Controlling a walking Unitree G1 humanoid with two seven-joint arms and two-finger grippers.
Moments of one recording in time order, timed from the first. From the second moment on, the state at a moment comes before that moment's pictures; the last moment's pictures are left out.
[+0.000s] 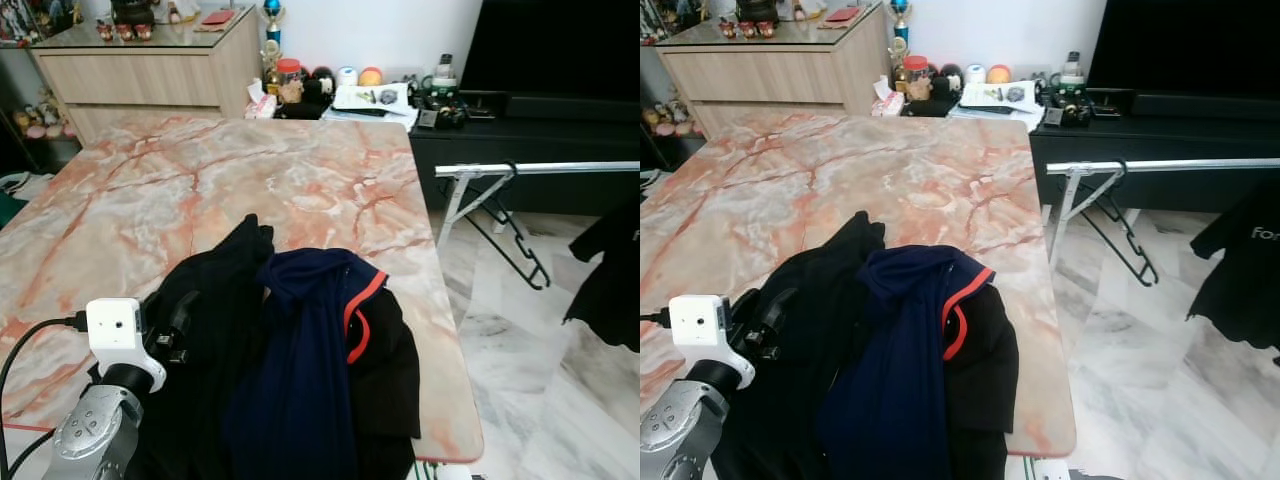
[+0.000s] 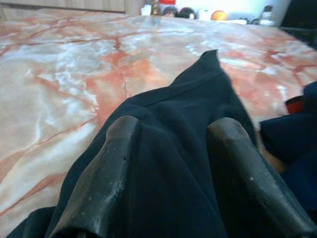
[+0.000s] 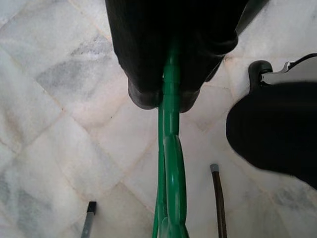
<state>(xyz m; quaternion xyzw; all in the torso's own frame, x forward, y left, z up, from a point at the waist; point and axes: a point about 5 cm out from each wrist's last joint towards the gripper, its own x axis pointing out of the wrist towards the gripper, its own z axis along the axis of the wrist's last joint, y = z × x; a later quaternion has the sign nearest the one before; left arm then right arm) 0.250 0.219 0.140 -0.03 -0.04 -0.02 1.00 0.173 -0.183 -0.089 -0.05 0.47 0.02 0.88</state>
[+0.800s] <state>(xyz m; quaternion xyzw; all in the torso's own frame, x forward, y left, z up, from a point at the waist) 0.250 0.219 0.140 -0.03 -0.04 -0.02 1.00 0.175 -0.183 -0.088 -0.05 0.47 0.02 0.88</state>
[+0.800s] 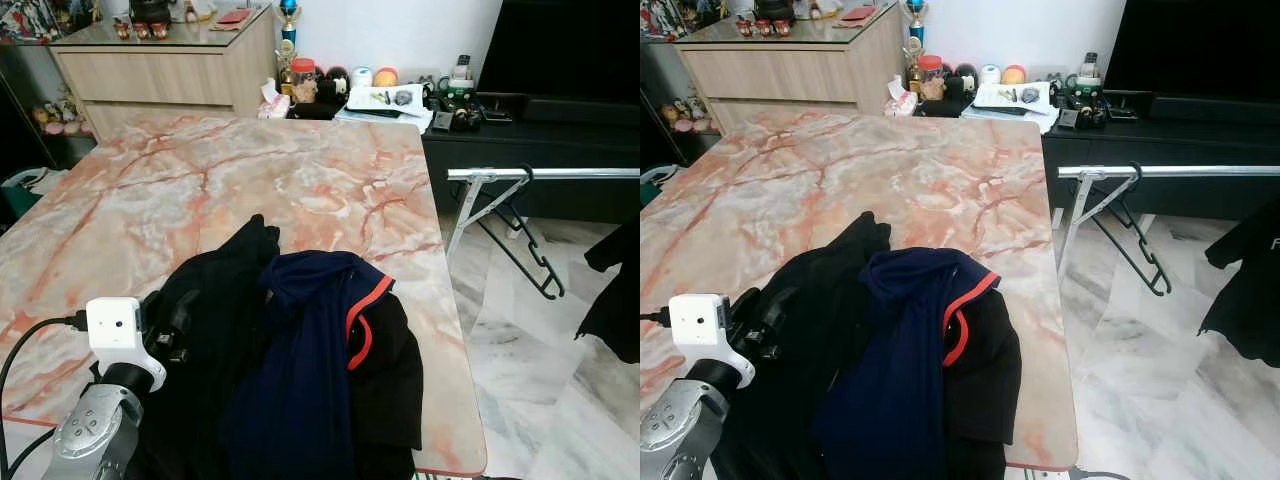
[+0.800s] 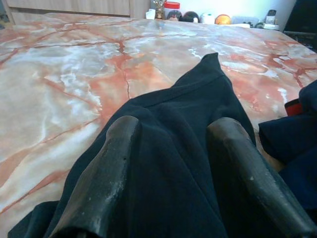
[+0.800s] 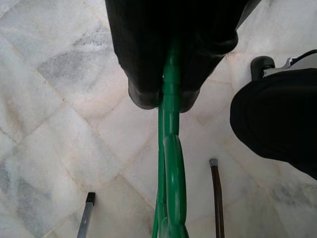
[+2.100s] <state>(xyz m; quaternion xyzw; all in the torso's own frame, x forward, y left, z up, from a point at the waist) 0.249 0.221 0.145 -0.03 -0.04 -0.02 1.00 0.176 -0.179 -0.088 -0.05 0.47 0.02 0.88</state>
